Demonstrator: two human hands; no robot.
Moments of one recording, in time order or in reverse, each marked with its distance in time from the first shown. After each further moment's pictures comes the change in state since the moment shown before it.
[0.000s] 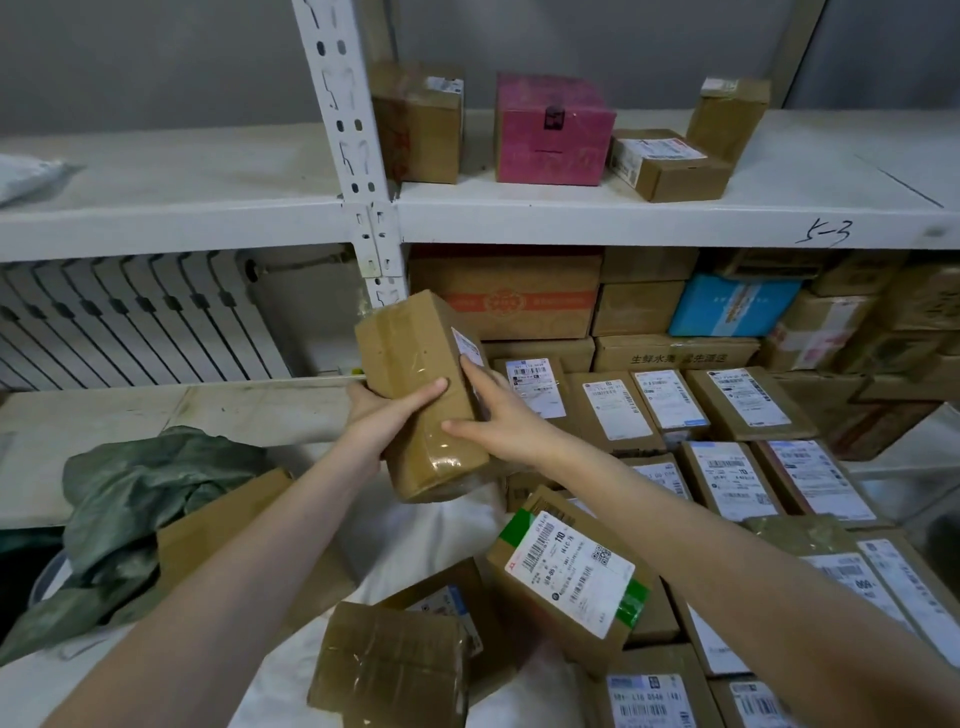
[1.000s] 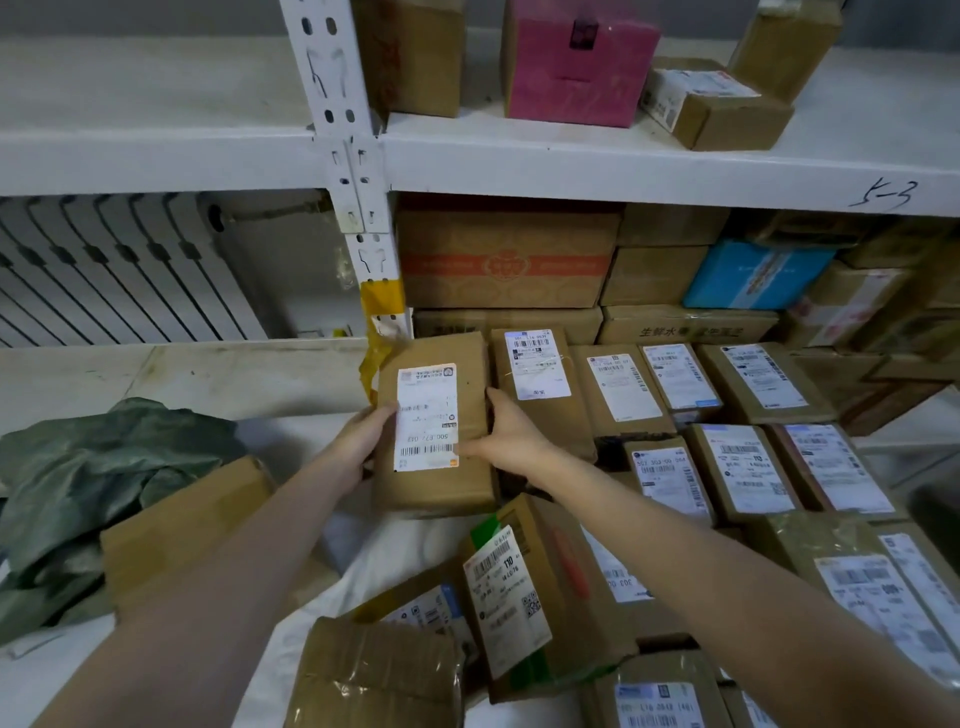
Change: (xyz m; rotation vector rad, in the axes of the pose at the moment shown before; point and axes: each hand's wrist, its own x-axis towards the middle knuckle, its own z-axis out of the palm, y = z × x) left_hand 0.075 -0.081 -0.008 0.090 -0.064 -0.331; right_hand 0.040 0.065 0.030 0.101 0.035 0.296
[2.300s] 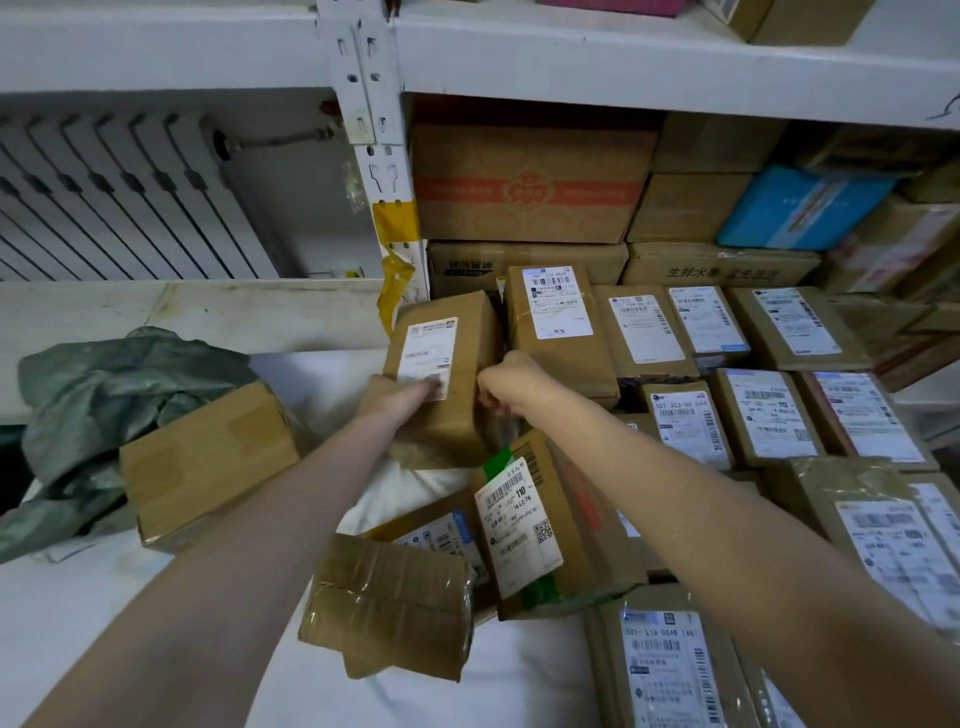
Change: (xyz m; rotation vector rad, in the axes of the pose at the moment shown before) left_hand -0.006 -0.028 0.023 0.456 0.227 -0.034; right_hand 0.002 -0.007 0.019 -0.032 -0.011 0.309
